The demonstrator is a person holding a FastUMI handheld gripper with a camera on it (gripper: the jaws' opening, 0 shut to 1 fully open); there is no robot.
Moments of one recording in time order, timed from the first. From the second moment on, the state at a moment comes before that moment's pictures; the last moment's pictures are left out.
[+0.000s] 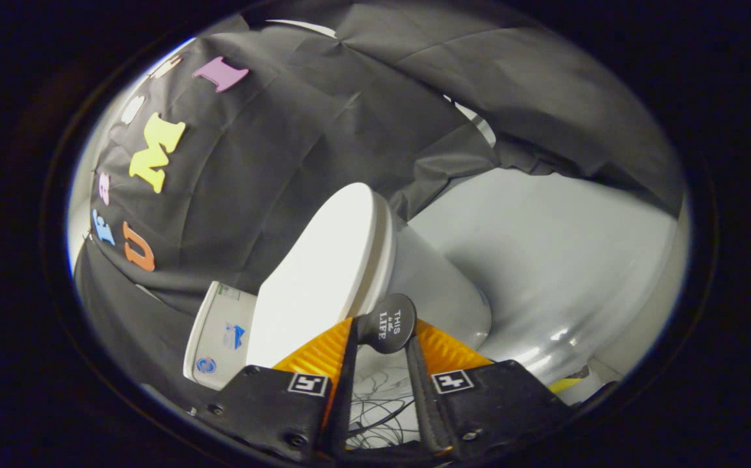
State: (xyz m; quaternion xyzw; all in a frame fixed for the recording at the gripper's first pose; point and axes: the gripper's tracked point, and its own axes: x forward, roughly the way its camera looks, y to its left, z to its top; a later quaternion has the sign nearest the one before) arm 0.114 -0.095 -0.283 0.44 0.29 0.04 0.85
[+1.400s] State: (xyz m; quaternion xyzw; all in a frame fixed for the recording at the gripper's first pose) arm 0.121 -0.101 -0.226 0.51 0.25 0.00 0.82
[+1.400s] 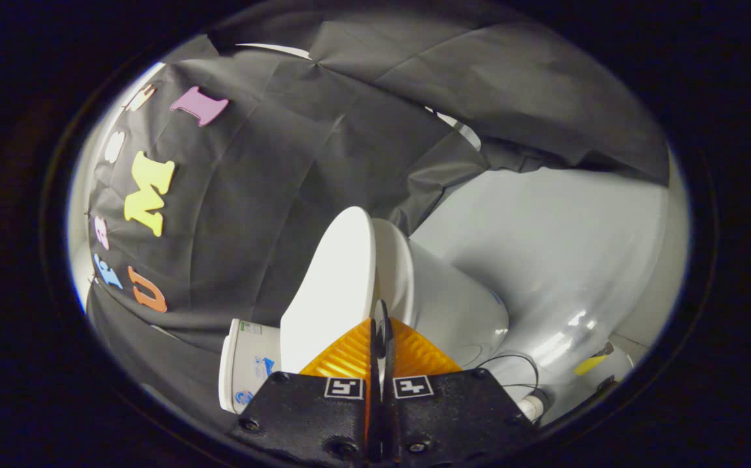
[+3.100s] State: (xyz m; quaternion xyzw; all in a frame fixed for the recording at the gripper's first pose) arm 0.111 -0.017 -0.022 0.41 0.15 0.07 0.89
